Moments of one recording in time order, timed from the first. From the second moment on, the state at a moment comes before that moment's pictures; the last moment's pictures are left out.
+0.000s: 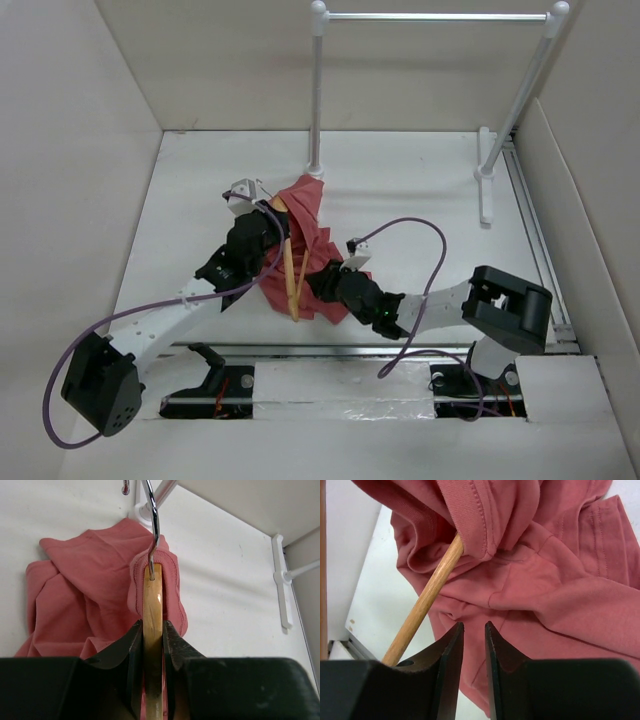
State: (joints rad) left arm -0.62 1.06 0.65 0.12 -0.40 -0.69; right arm 1.15 1.65 0.62 0.71 0.51 0.88
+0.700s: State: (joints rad) left arm -0.62 1.05 0.63 0.23 -0.52 -0.71; right arm 1.09 1.88 0.75 0.93 0.51 0.97
